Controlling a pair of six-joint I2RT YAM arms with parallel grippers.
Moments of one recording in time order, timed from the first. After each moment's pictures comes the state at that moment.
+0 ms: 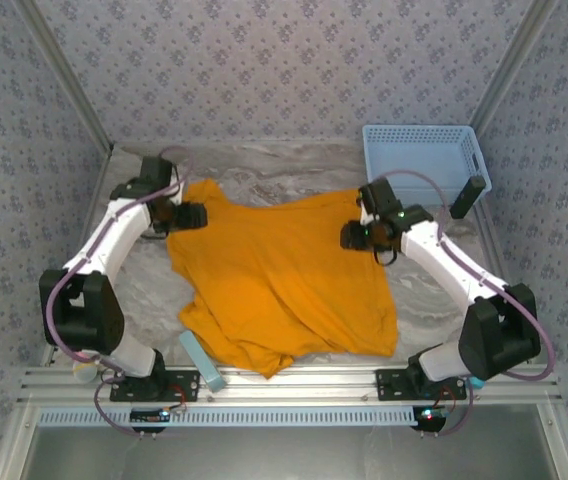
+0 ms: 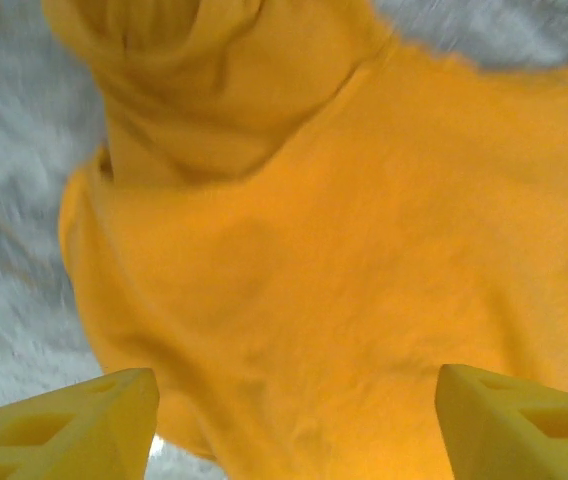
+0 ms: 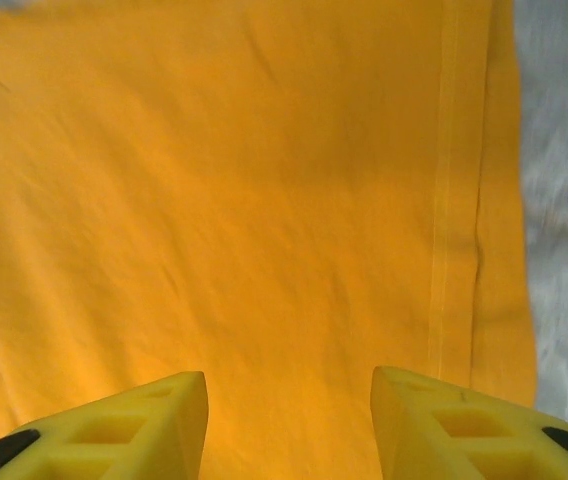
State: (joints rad) left arm -0.13 1.53 1.22 -0.83 0.11 -0.23; right arm 0.39 1.40 1.05 -0.76 -0.06 0.41
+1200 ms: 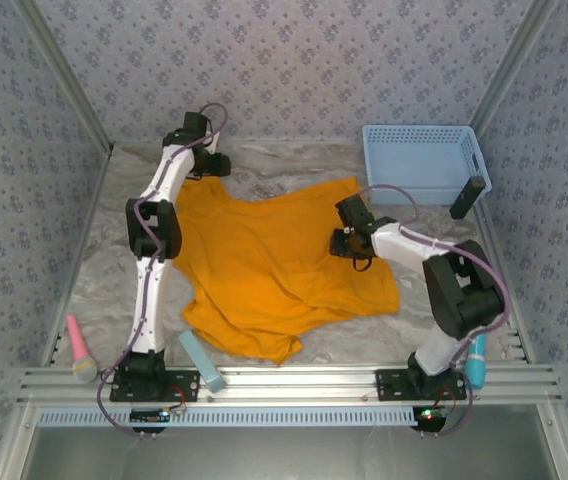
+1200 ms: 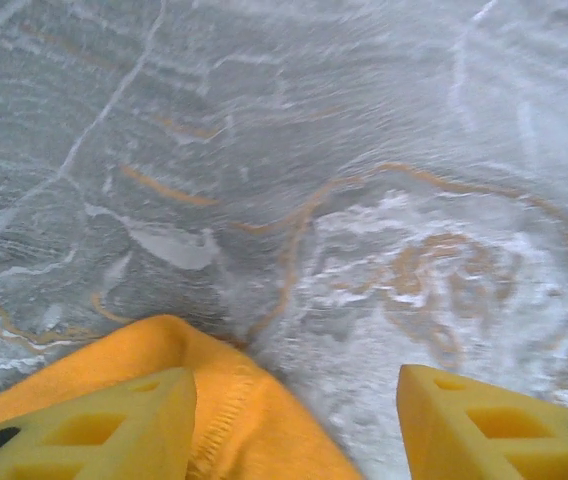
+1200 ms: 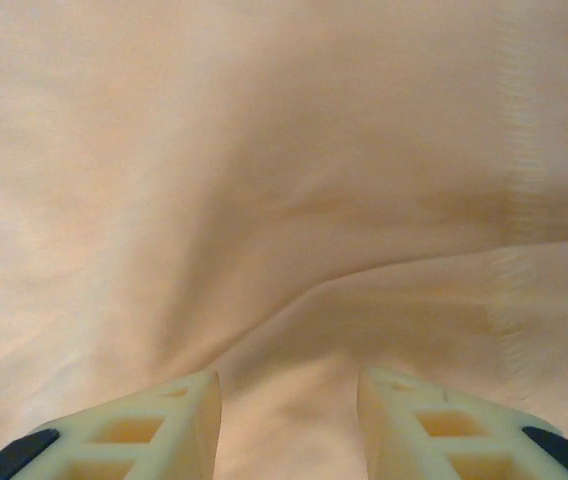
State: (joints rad) left arm -0.16 2.60 2.51 -0.96 0.15 -0.08; right arm 0.49 1.64 0.98 -0.41 0.04 0.48
